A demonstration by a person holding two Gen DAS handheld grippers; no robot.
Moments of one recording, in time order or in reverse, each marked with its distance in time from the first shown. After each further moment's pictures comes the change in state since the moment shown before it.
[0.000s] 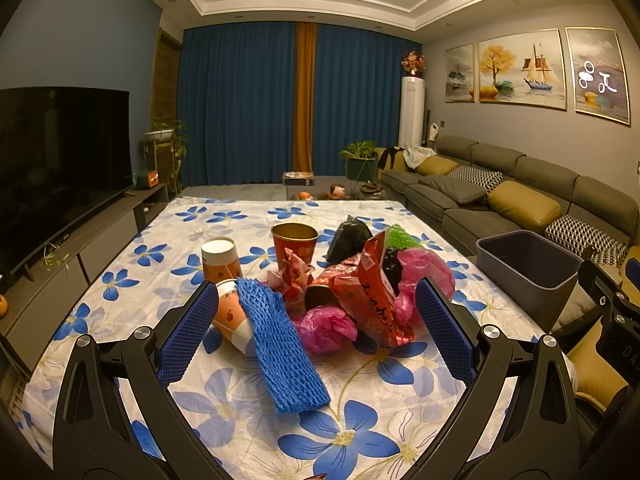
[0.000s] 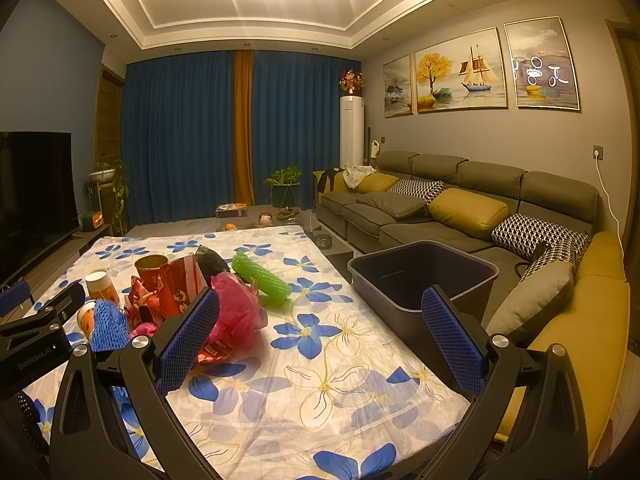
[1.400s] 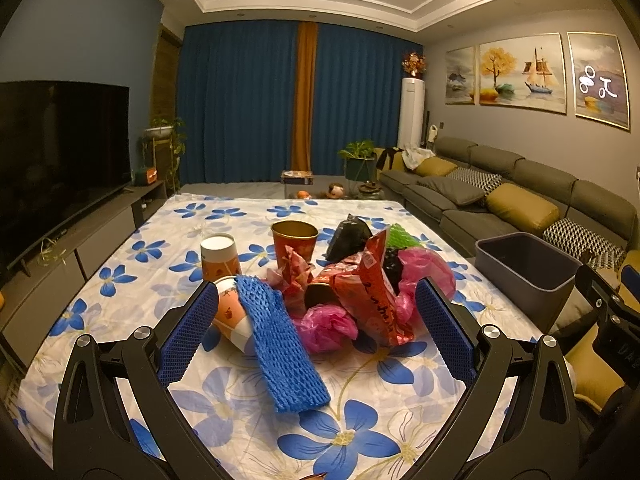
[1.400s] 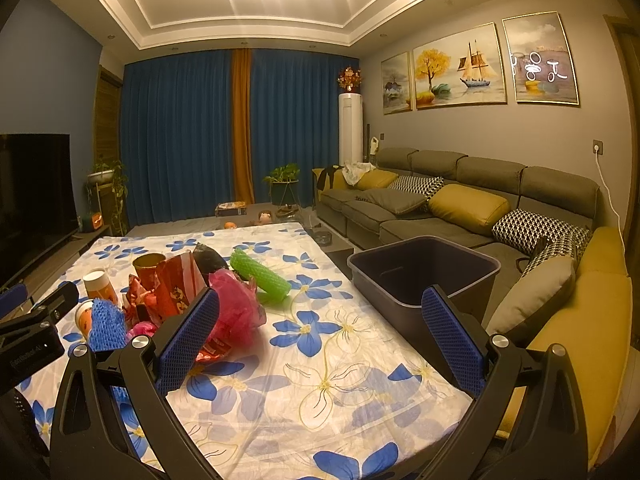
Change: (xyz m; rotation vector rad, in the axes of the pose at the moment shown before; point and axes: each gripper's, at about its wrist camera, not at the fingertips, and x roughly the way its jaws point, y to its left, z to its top) left arm 0.002 -0.002 -0.005 -0.020 -0.004 -0.003; right arm 0.006 -0.003 -0.002 0.007 0.010 0.003
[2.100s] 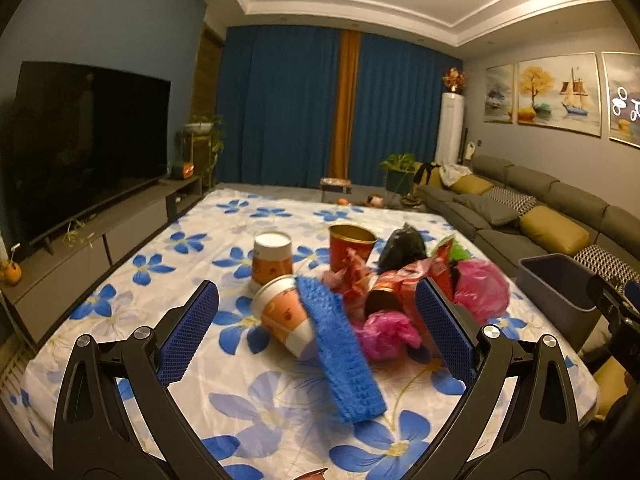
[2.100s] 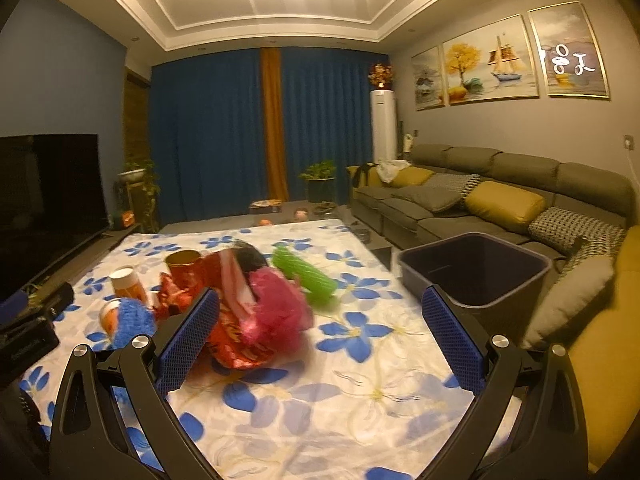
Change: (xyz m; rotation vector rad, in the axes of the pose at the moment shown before) left arm 0.008 0.052 -0.009 -0.084 -0.024 0.118; right arm 0.027 0.030 -0.005 0.001 0.006 0.145
